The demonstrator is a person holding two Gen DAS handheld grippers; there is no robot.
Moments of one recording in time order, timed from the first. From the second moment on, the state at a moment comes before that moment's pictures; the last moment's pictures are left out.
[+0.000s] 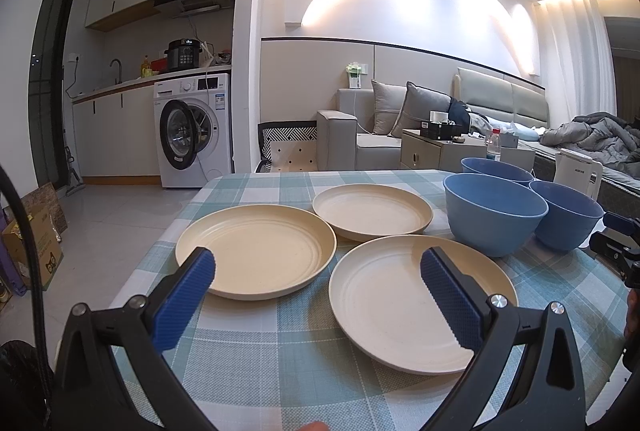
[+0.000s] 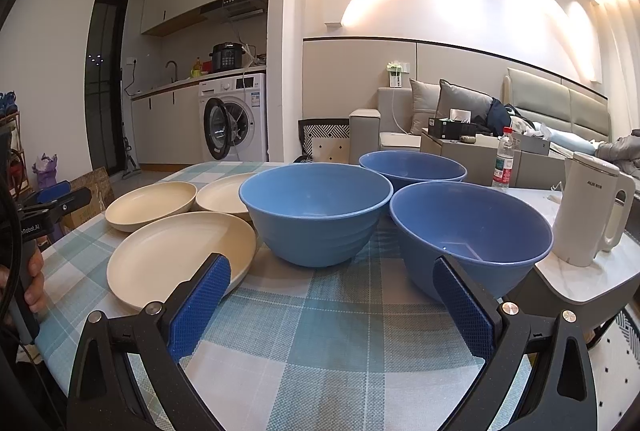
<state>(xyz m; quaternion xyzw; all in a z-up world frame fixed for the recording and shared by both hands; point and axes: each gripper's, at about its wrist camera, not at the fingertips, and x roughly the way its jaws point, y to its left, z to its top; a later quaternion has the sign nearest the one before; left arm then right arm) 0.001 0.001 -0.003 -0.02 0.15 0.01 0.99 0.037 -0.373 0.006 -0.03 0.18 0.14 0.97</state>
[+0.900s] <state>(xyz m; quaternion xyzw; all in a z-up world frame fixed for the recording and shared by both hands) 0.003 0.006 -0.001 -0.03 0.16 0.01 0.99 0.038 -0.368 0.006 -0.04 0.18 0.15 0.97</state>
